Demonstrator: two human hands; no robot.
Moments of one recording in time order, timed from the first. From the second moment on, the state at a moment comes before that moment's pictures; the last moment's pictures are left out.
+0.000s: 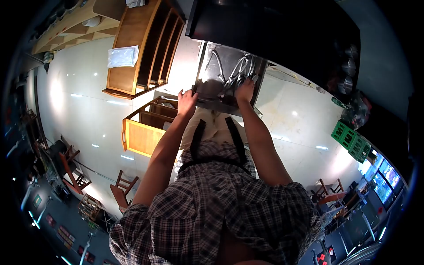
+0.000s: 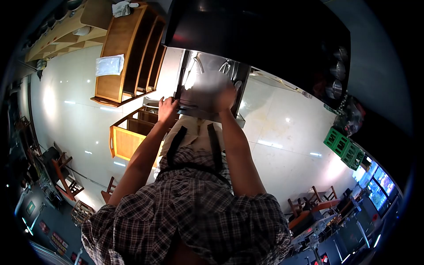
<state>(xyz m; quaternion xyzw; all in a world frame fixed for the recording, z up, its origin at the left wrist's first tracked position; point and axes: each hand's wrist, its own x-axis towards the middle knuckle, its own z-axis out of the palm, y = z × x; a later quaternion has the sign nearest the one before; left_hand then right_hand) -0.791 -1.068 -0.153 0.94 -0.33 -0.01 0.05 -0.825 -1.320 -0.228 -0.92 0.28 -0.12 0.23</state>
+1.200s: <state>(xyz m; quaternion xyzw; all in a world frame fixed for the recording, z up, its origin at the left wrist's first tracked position) -0.786 -1.081 -0.143 0.94 -0.33 -0.07 0.03 -0.864 -1.360 -0.294 -0.77 0.41 -0.06 0.49</state>
